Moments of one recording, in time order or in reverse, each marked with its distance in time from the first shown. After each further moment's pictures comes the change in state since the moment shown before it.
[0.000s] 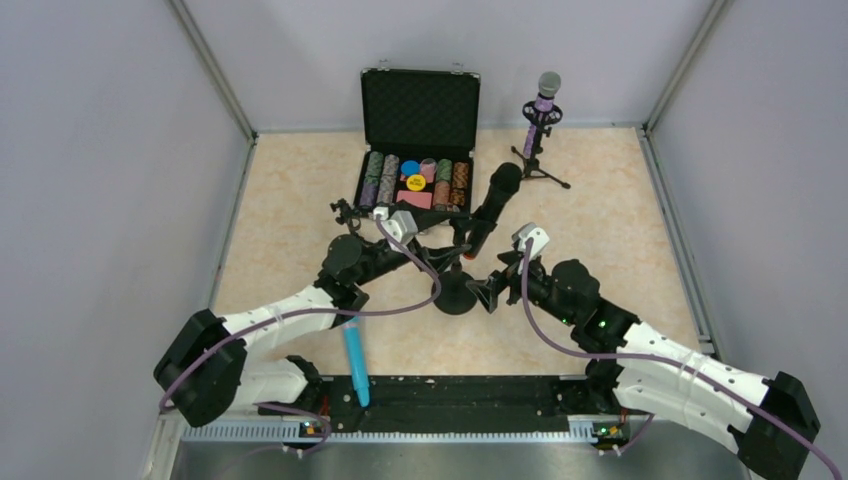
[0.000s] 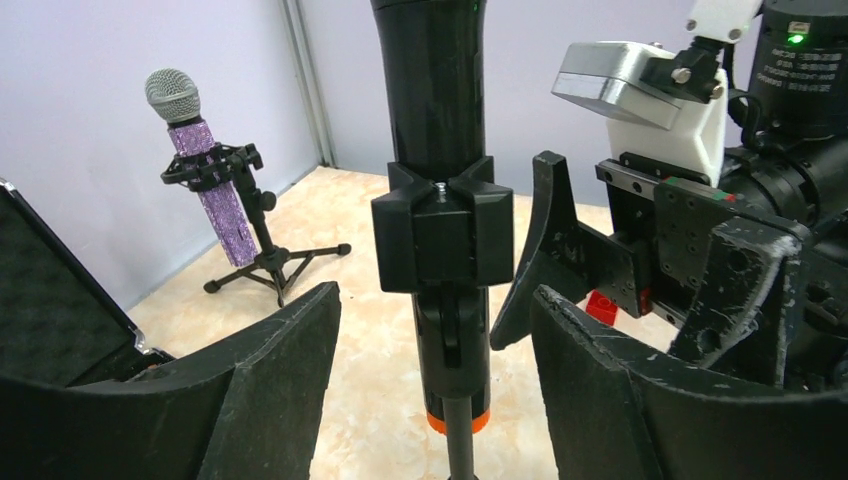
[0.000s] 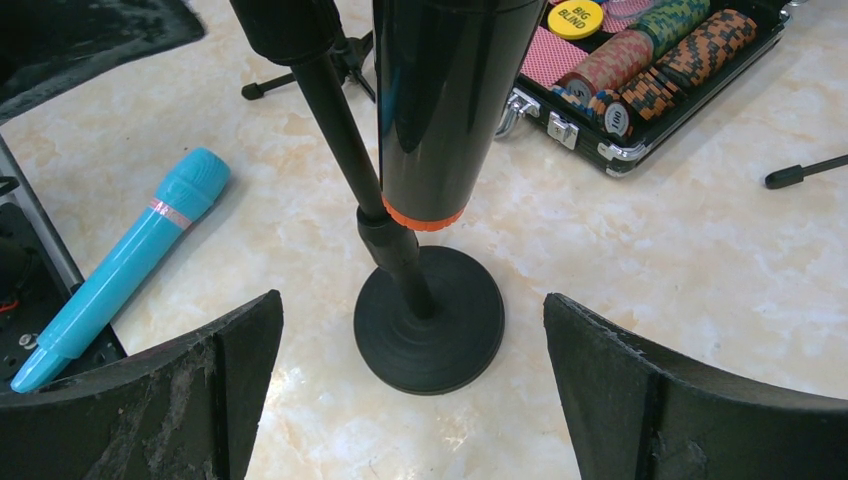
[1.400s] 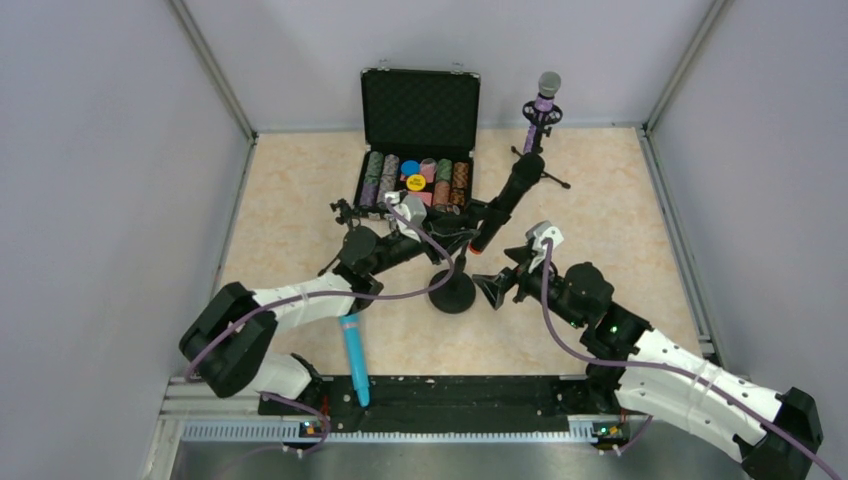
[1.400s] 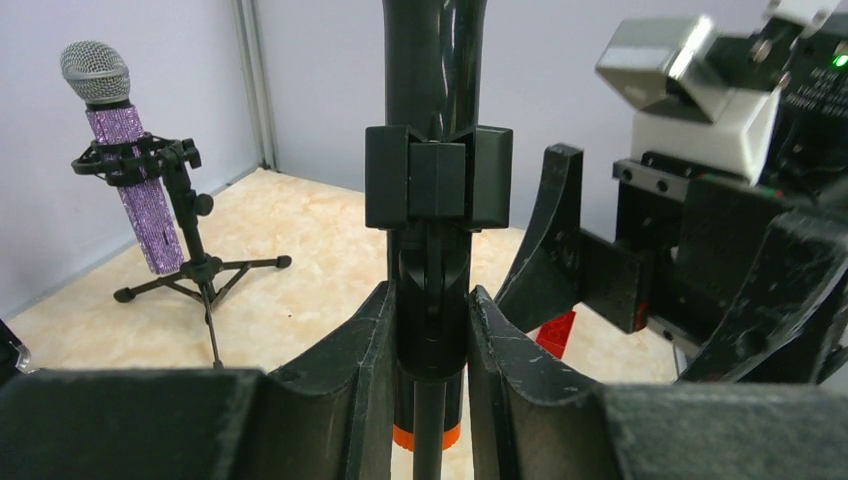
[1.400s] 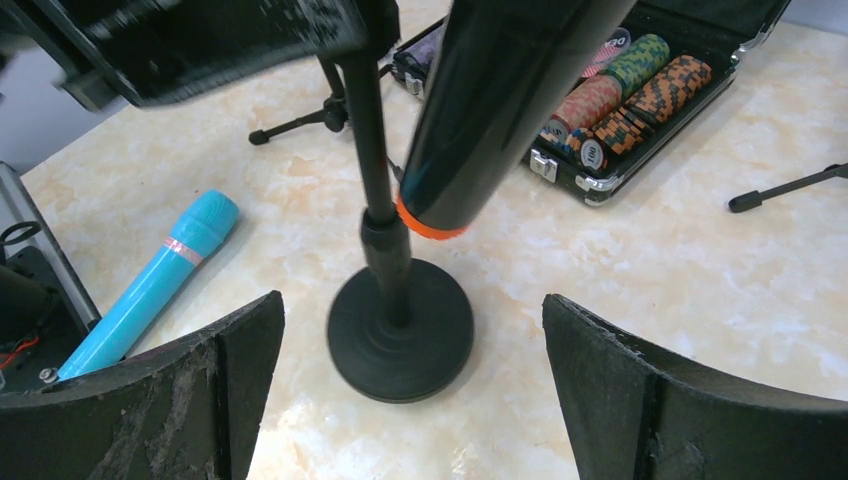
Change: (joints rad) left arm -0.001 0.167 0.110 0.092 0.042 -0.193; right arm -0.001 -0.097 0.009 -0.030 0.037 0.015
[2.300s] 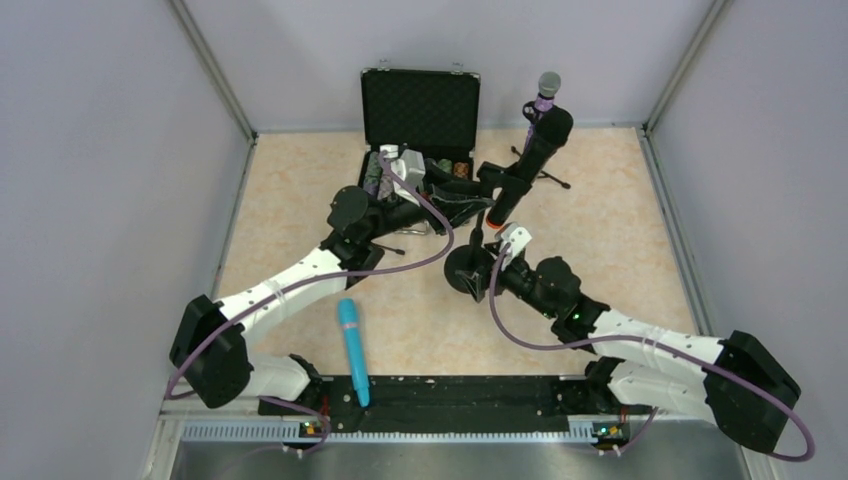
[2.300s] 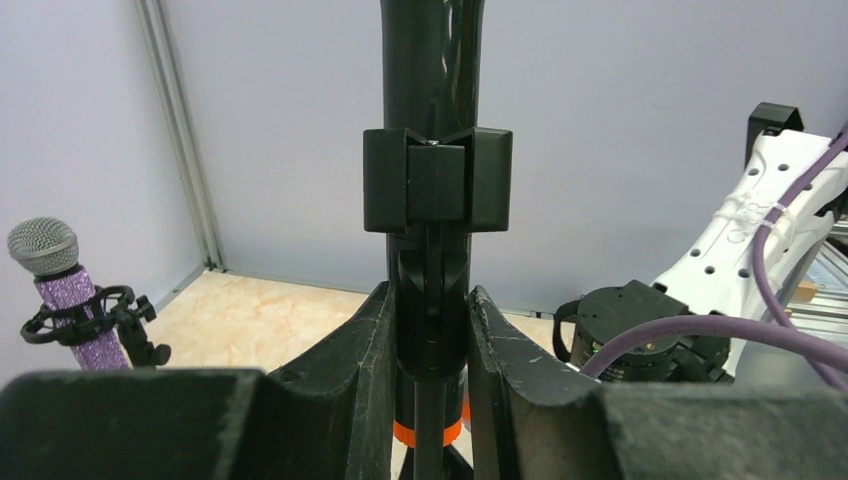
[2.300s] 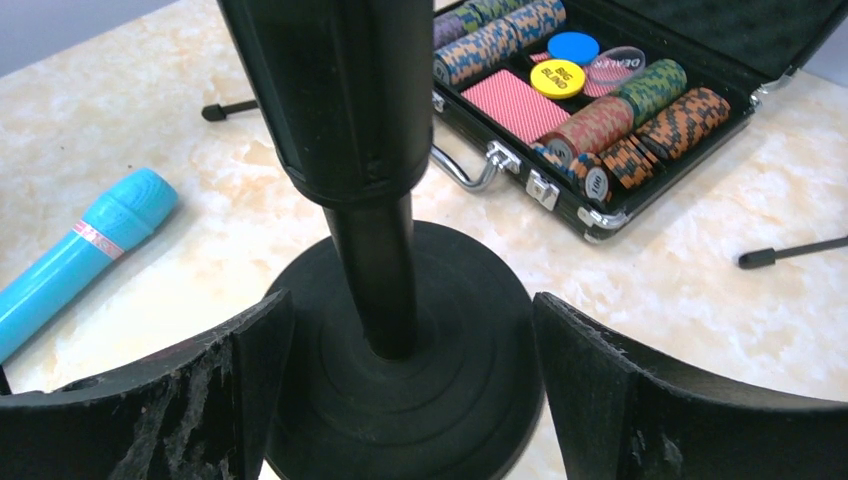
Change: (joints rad) left arm 0.000 -0.039 0.347 -0.248 0.140 -0.085; right arm -0.003 0.366 -0.054 0.436 -0.034 -0.143
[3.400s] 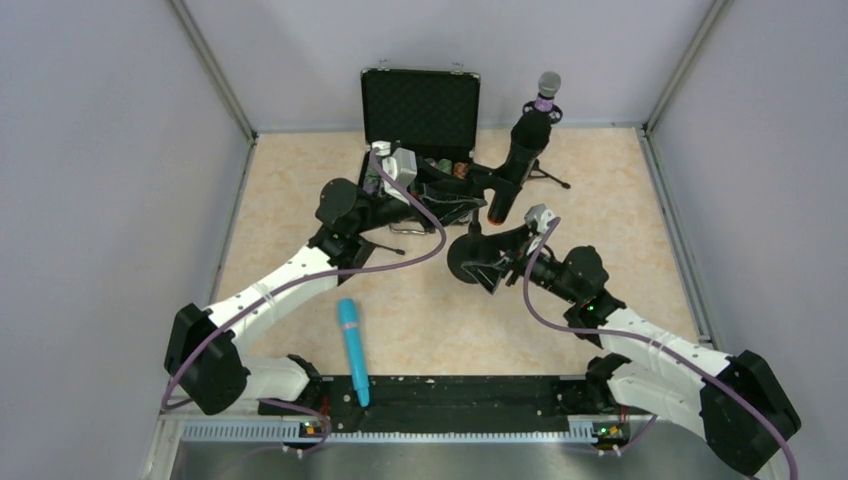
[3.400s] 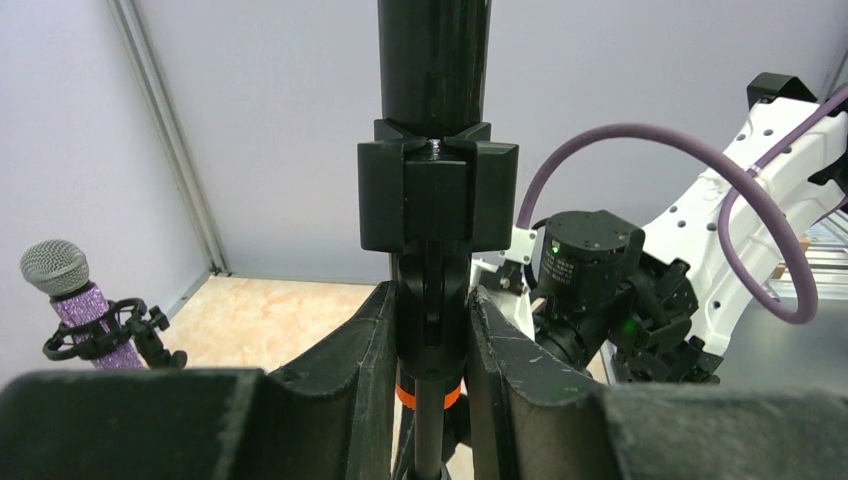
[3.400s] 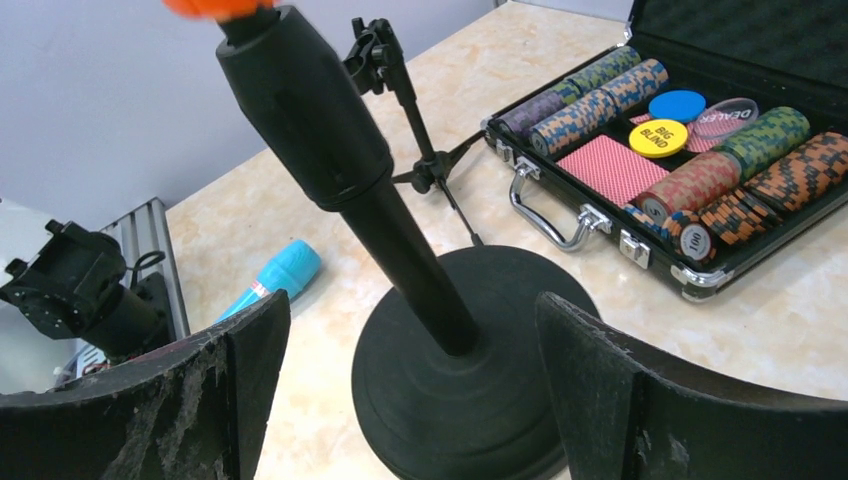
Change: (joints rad) left arm 0.051 -0.037 0.021 -0.068 0.108 0.044; right arm -0.226 -0.068 -0.011 0.106 -0.410 0.282
